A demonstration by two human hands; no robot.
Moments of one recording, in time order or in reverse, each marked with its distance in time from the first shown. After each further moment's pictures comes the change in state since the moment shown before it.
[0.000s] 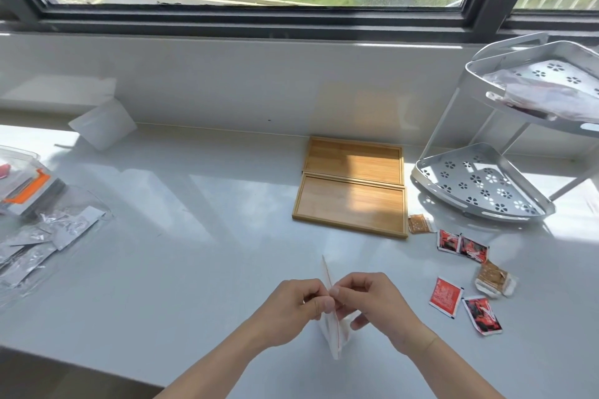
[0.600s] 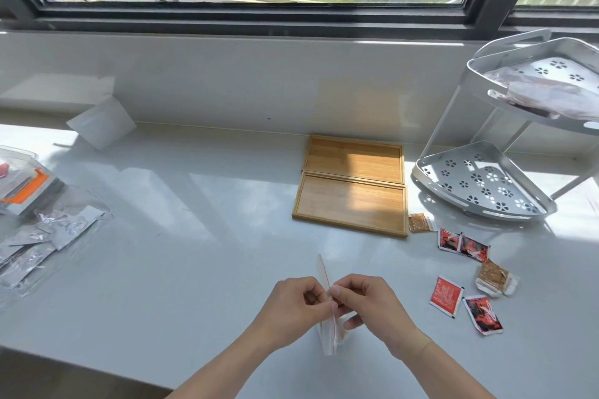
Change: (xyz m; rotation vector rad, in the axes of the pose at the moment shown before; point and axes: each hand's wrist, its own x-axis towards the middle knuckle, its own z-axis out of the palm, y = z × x) left_hand 0.002 -0.002 0.011 -0.007 0.167 -0.090; right_hand 0.004 0.011 0.006 0.072 0.038 -0.012
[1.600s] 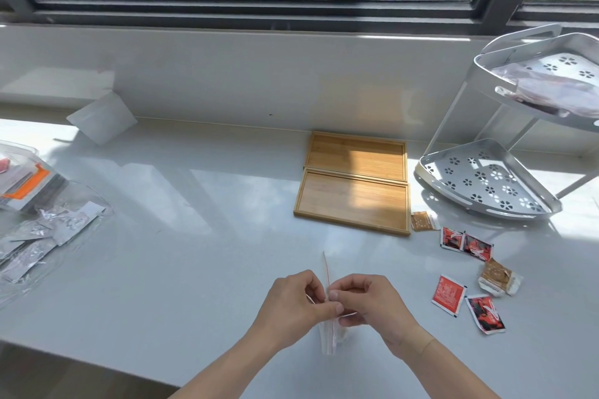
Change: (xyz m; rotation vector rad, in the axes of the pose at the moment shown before) left_hand -0.002 0.004 0.000 0.046 0.066 -0.055; right_hand 0.002 -0.002 0.000 0.061 -0.022 0.085
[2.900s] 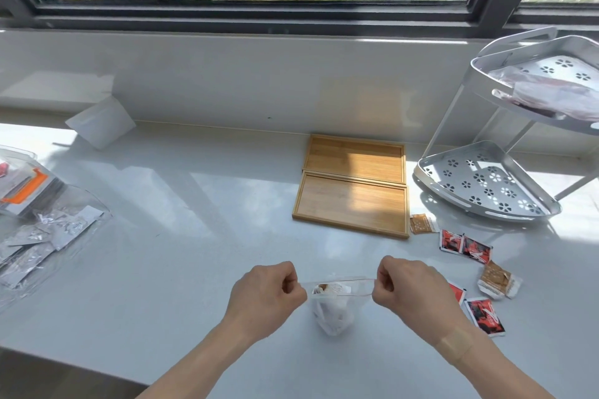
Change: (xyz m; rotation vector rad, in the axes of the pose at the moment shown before) left_hand 0.001 0.006 -0.037 0.488 0.202 0.110; right_hand -0.023 -0.043 -0.034 -1.277 0.347 -0.182
